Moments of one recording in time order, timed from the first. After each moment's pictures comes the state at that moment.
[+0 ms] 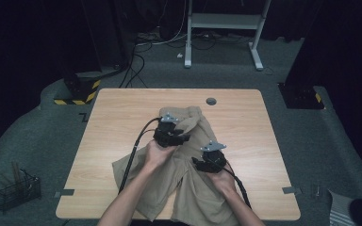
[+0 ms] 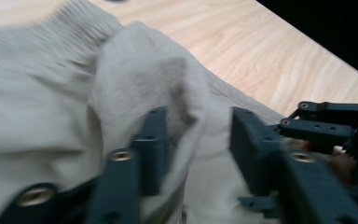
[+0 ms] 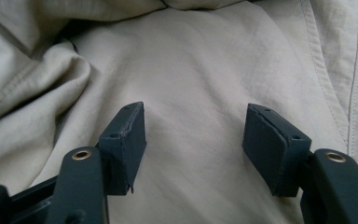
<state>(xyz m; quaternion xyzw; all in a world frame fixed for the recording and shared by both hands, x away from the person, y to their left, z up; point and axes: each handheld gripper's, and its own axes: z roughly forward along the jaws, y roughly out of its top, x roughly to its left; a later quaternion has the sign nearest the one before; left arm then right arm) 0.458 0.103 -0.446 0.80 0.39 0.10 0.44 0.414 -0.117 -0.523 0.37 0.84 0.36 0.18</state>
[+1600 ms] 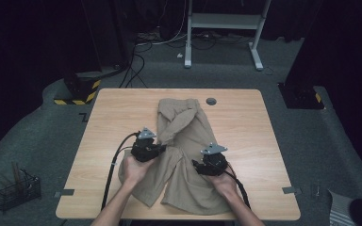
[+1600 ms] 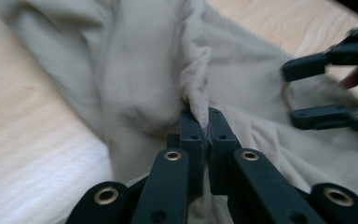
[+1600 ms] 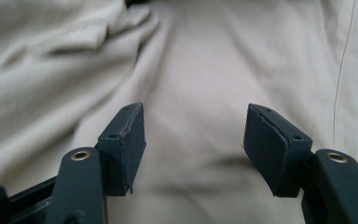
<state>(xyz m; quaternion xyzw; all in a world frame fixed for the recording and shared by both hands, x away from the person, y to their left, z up) 0.415 0.148 -0.478 0.80 0.42 0.11 0.40 0.397 -0.119 -0.510 0.36 0.85 0.35 0.18</state>
